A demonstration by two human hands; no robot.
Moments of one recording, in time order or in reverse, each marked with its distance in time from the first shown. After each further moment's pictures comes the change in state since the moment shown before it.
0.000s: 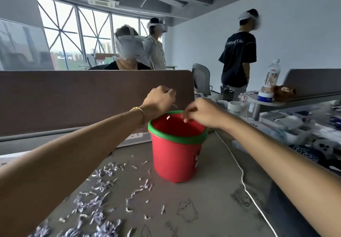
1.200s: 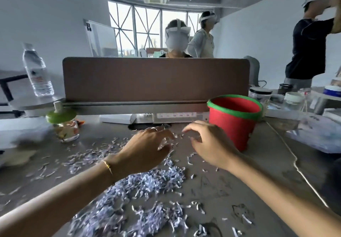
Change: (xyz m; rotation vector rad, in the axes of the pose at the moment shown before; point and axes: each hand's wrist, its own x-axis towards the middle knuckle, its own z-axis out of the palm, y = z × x) left_hand -0.281 -0.089 -0.118 0.582 -0.090 0.103; right_hand -0.138 -0.132 0.132 0.077 0.066 -0.370
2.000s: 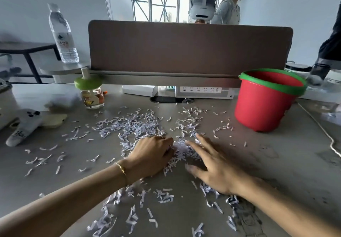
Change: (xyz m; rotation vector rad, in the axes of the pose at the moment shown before) left_hand -0.085 -0.053 0.062 0.189 -0.067 -0.082; right_hand -0.072 -0.015 0.108 -0.037 -0.479 0.065
